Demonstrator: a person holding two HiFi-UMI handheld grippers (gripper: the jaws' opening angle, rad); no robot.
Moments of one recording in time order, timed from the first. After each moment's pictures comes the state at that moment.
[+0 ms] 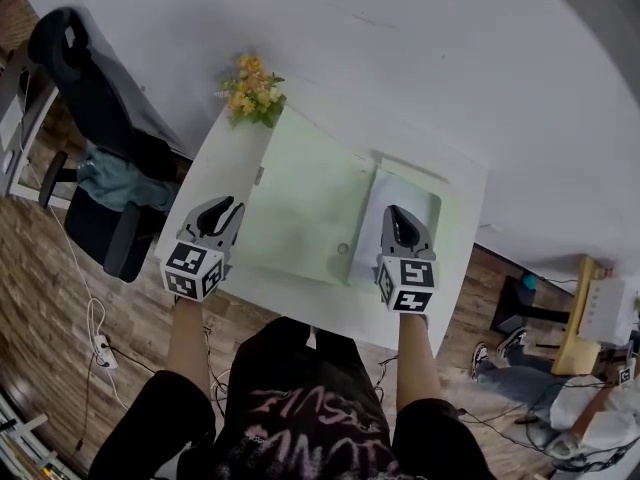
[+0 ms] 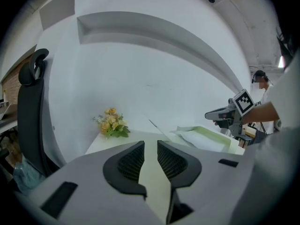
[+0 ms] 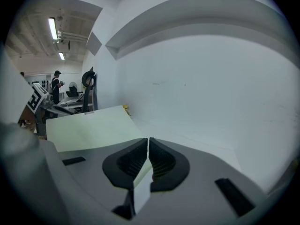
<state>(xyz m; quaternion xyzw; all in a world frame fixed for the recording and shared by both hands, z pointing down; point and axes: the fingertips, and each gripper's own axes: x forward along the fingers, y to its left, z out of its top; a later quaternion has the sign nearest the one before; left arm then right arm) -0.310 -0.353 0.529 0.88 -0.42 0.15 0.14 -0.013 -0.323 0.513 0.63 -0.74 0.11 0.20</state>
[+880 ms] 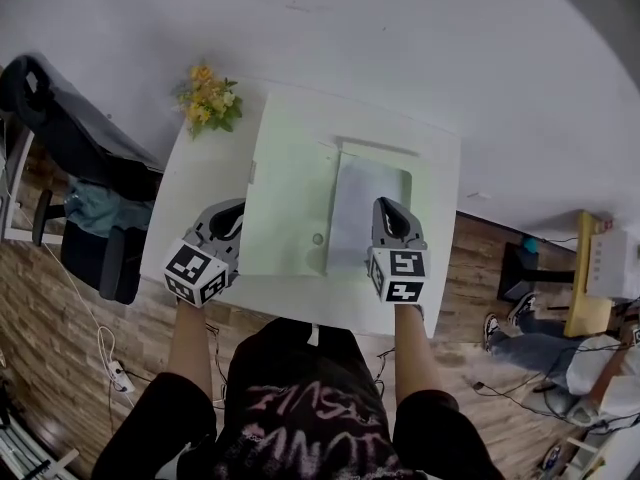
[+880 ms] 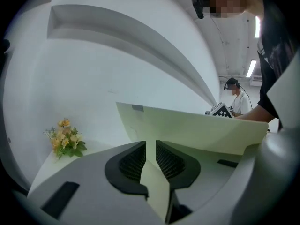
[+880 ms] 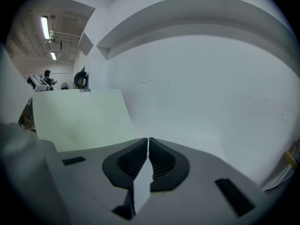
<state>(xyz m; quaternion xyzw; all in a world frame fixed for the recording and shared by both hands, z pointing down) -0.190 -0.332 0.490 0.95 -0.26 0.11 0.11 0.042 -0.299 0.520 0.66 -0.71 0.13 0.19</state>
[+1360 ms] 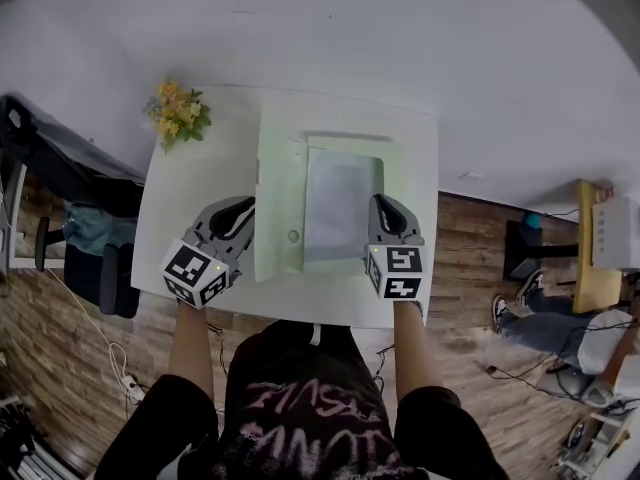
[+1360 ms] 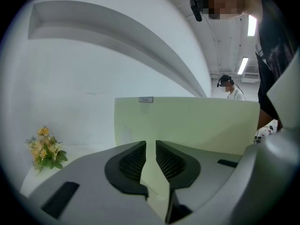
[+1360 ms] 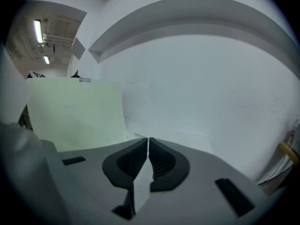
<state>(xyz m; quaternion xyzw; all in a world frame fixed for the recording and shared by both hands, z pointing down) -0.114 -0.316 0.473 0.97 -0.22 0.12 0.08 0.102 -0.269 0.524 0.69 -0.69 0.14 0.17</state>
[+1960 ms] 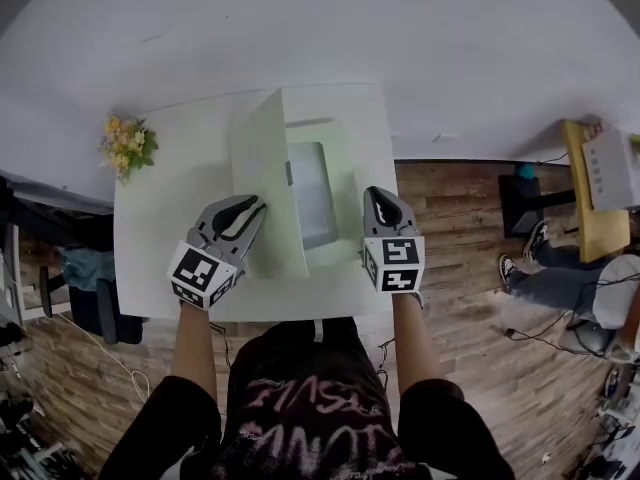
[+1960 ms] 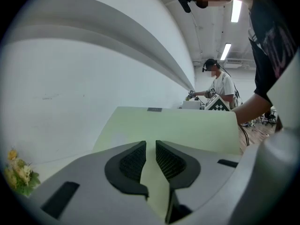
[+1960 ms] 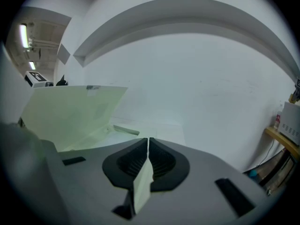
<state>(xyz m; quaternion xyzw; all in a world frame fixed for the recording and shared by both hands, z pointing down) 0.015 -0.269 0.483 0.98 -0.13 0.17 0.01 0.205 -0.202 0.542 0.73 -0.64 0.17 0.14</state>
